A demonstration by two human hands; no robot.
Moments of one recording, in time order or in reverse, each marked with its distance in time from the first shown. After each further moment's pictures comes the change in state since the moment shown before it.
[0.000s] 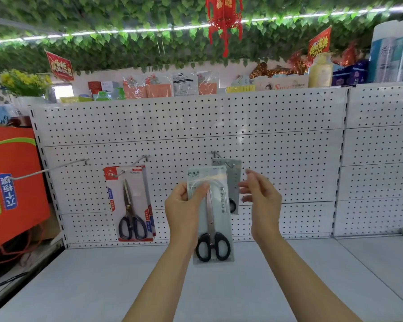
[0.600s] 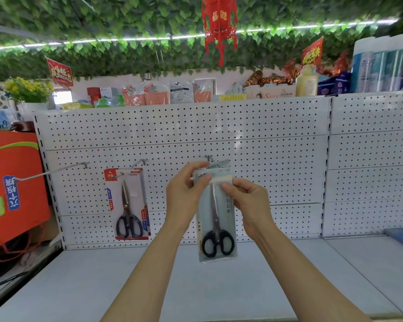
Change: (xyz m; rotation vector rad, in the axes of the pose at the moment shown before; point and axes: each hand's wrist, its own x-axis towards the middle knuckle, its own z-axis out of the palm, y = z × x) left_hand -0.013 0.047 0.013 0.268 -0.230 0.247; right_hand -0.021 -0.045 -0.006 0.040 -0.266 0.181
